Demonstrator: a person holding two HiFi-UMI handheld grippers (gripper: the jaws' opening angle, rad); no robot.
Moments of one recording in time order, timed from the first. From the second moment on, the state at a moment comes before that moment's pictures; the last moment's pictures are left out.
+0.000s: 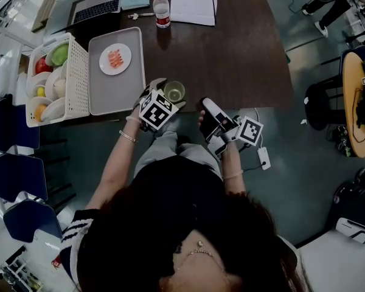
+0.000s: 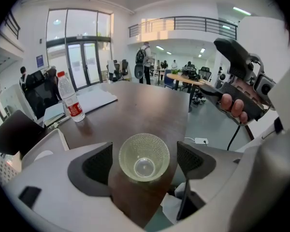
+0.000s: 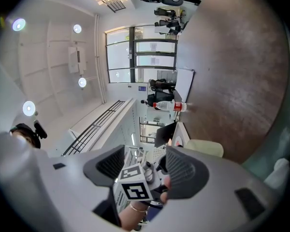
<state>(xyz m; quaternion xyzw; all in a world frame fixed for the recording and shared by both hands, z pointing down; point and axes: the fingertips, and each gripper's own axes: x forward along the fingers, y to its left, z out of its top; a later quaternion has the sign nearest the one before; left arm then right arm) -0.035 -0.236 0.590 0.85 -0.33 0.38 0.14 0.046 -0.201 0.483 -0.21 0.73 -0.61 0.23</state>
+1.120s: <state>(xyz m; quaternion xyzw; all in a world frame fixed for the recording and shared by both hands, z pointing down) -0.136 -0.186 0.427 0.78 -0.61 0.00 0.13 0.036 -0.191 0.475 -0.34 0.82 -0.45 0.09</state>
